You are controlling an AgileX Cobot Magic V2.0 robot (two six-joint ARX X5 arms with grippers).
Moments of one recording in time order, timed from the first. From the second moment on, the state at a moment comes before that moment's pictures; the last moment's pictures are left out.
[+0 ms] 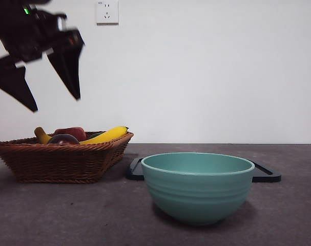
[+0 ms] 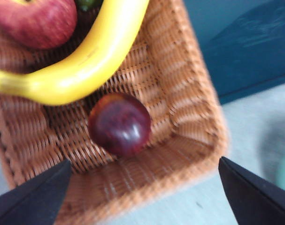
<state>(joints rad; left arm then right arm) -0.29 1.55 1.30 -0.83 0.18 -0.01 0.18 0.78 1.00 -1.04 -0.57 -0.03</state>
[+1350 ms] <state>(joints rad) -0.31 1.78 1.30 -0.69 0.12 -0.01 0.18 0.78 1.00 -1.04 -0.57 -0.03</state>
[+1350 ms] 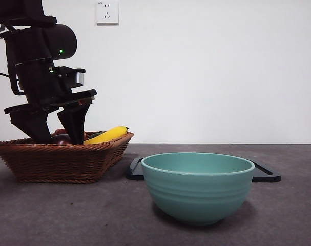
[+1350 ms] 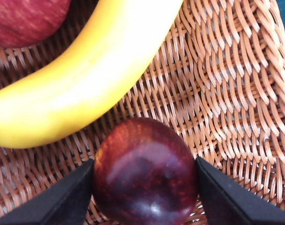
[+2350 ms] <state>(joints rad) -0.58 1.41 1.33 -0.76 0.26 -0.01 0.18 0.78 1.00 -1.03 -0.57 -0.03</state>
